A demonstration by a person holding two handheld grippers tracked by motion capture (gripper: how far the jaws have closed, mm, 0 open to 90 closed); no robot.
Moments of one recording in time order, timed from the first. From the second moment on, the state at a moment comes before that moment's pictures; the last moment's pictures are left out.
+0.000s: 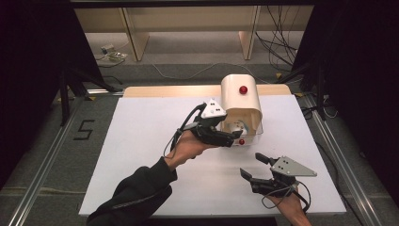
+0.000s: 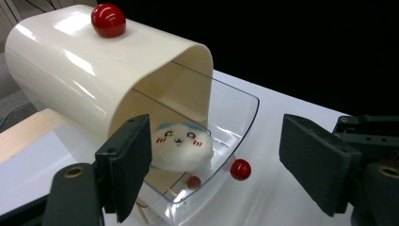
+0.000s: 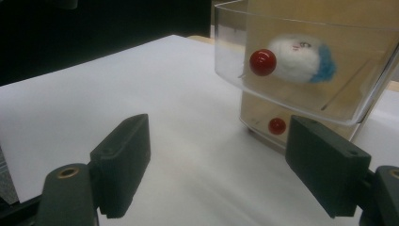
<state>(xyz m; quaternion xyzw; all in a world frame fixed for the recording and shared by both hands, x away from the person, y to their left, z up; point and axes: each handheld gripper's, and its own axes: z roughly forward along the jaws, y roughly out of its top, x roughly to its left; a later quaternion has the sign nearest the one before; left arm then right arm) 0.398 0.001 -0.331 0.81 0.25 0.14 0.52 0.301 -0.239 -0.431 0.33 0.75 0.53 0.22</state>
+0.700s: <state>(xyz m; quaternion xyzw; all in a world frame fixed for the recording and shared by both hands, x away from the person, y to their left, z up) 0.387 0.029 -0.350 0.80 0.26 0.14 0.53 0.302 -0.239 -0.432 0.33 0.75 0.53 0.22</state>
